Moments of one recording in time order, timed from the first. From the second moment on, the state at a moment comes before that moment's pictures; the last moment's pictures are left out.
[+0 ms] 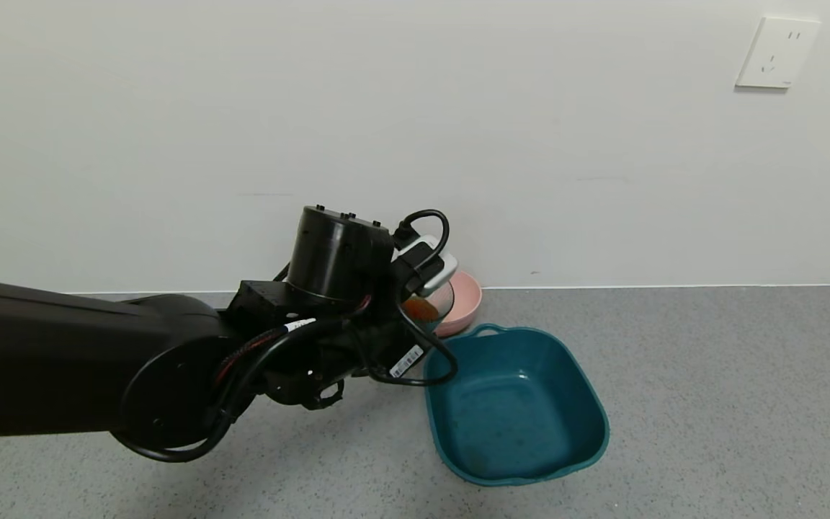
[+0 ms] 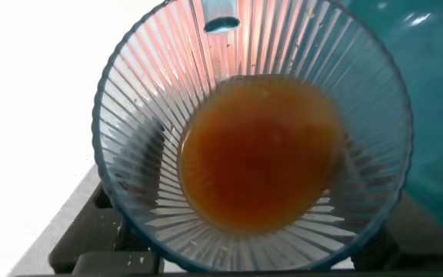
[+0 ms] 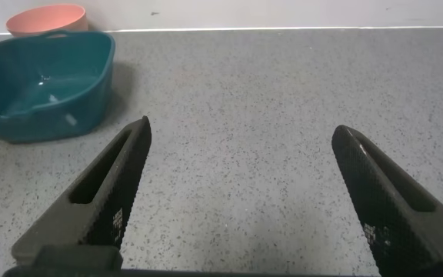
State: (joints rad) left arm -0.70 1.82 -1.12 -0.23 0.35 0.47; right arm 0.01 0.00 0.00 -0.01 -0.02 0.05
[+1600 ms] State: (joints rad) left arm -0.82 1.97 -1.33 -0.08 0.67 0.94; right arm 0.01 0.00 0.00 -0.01 -0.02 0.05
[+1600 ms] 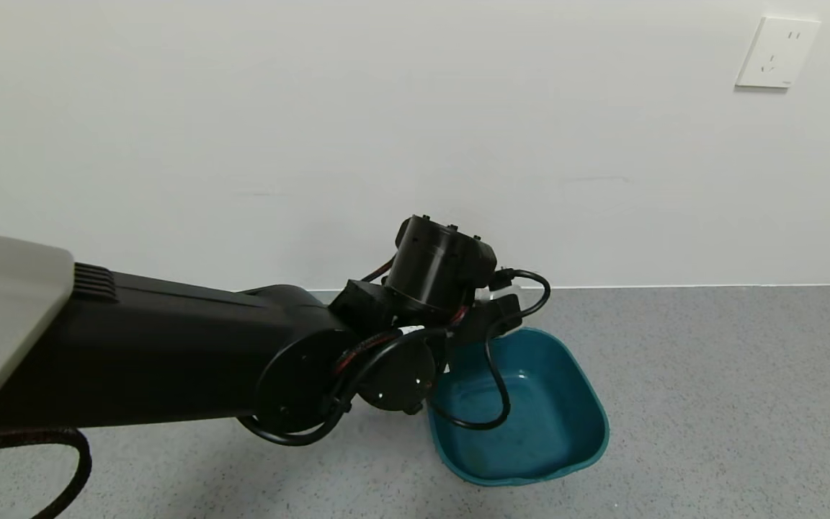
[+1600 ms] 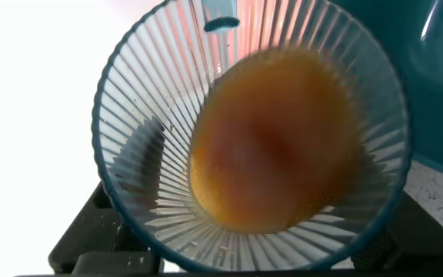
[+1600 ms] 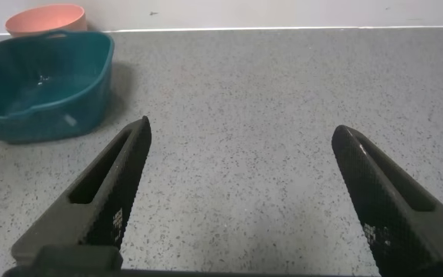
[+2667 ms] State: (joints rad) left arm -0.95 2.04 -1.32 -0.08 0.93 1.14; right arm 0.01 0.00 0.00 -0.01 -0.02 0.05
